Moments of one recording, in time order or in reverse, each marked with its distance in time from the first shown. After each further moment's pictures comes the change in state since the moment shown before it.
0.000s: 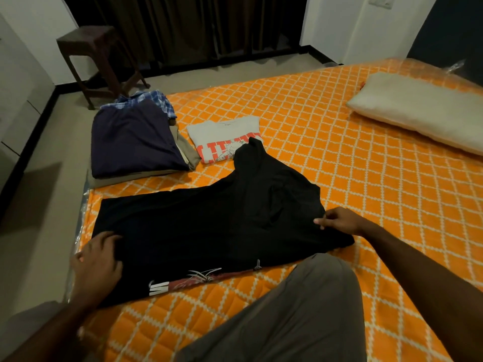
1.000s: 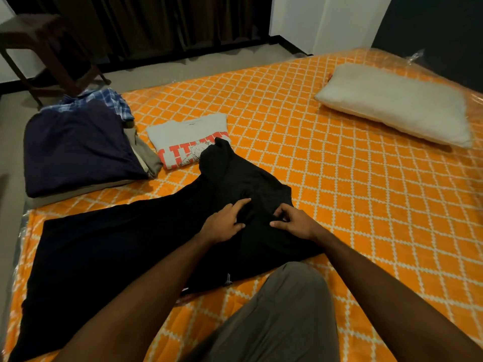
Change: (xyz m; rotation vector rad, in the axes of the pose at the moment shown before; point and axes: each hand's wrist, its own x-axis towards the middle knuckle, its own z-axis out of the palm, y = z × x) left_hand 0.108 0.347 0.045 -0.396 -0.471 0.542; right_hand 0.037 -0.004 0.038 0.121 0.132 -0.127
